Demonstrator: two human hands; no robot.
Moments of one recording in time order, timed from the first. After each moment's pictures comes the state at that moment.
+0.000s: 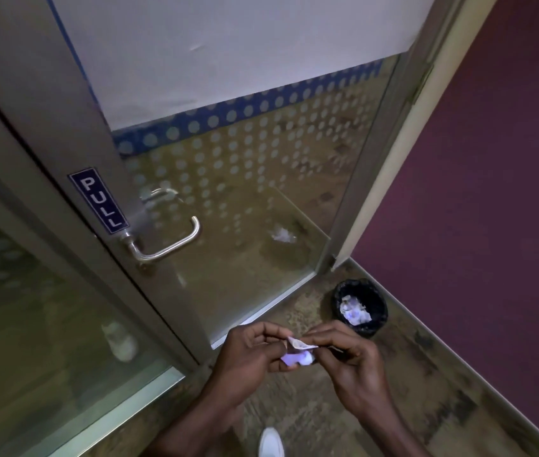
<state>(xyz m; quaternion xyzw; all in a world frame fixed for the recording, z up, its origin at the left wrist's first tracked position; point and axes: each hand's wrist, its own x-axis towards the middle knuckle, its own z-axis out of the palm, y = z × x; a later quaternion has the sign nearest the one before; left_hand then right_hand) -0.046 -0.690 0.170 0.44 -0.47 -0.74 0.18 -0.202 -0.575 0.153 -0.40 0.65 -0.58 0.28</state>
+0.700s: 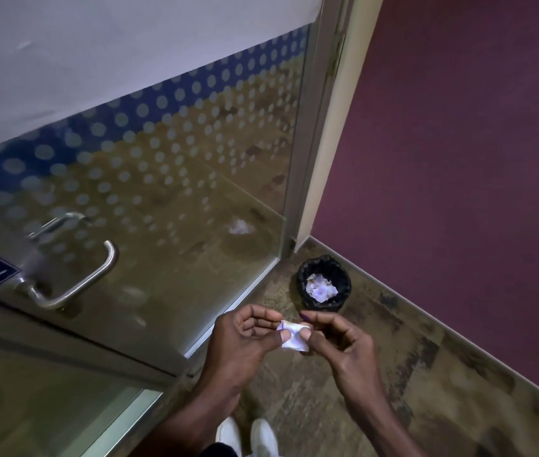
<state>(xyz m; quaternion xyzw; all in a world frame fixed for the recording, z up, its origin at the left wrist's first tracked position) -0.134 -0.686 0.163 0.40 -0.56 -0.71 0.15 -0.250 -0.539 0.159 -0.15 0.67 -0.66 0.30</state>
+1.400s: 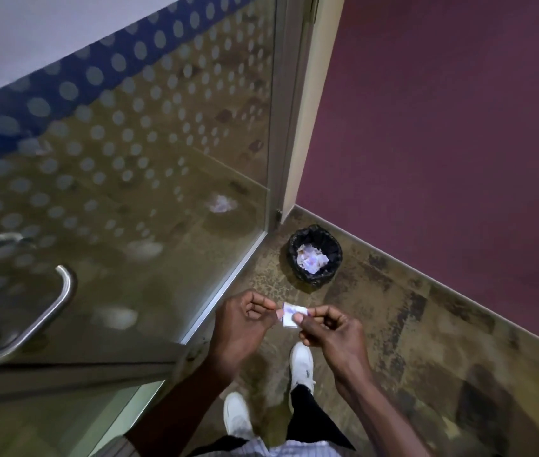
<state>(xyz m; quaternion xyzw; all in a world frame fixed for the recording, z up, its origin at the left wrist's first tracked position) -0.181 -0.744 0.082 0.40 -0.69 -0.60 0.06 -0.274 -0.579 0.096 0.04 0.70 -0.64 0.32</state>
